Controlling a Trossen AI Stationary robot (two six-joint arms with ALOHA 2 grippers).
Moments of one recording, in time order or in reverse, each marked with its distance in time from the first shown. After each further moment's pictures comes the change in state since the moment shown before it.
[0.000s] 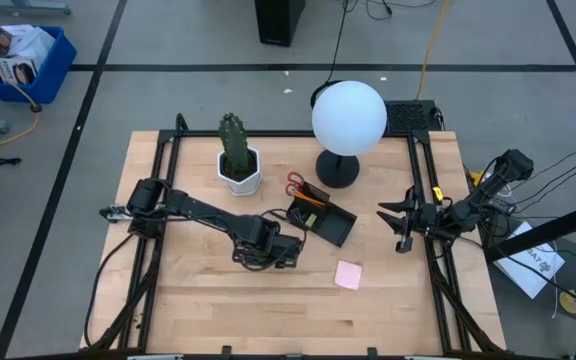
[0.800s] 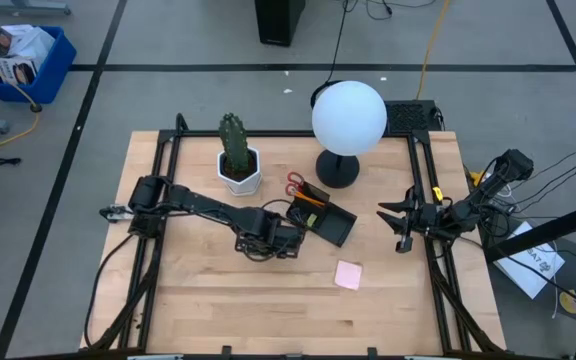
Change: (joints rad) left arm 0.051 0.001 0.000 -0.019 -0.067 0.083; right arm 0.000 0.000 0.000 0.000 0.000 0.000
